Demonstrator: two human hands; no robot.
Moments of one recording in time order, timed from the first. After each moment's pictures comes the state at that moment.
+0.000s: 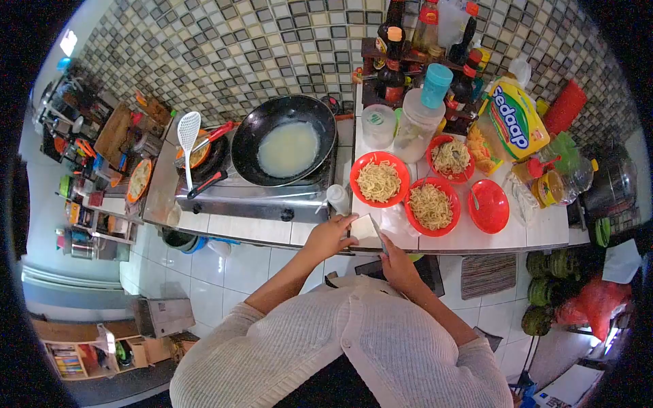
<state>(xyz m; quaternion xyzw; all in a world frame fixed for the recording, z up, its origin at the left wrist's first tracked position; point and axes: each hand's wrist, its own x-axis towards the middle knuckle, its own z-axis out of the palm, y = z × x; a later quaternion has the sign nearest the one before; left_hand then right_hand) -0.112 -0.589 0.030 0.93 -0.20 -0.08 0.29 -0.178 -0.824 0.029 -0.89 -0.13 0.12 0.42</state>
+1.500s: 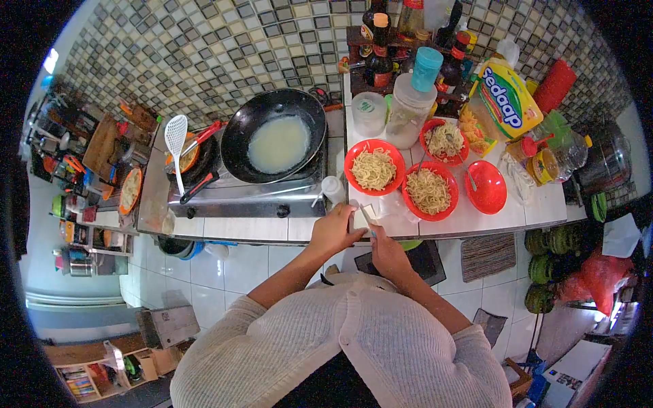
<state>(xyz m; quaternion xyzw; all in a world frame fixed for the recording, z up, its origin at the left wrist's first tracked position) -0.117 -0.605 0.031 0.94 -0.18 -0.03 0.30 -0.179 -0.786 0.039 -0.91 -0.05 0.13 0.40</state>
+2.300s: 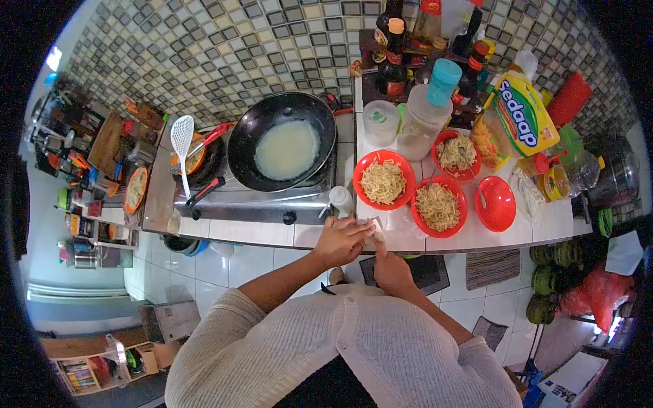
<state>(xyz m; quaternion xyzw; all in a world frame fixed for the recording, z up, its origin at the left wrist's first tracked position) -0.106 -0.589 0.016 0.89 -0.38 0.09 0.22 -0.167 -0.777 0.044 -0.94 -0.04 0.25 0.23</state>
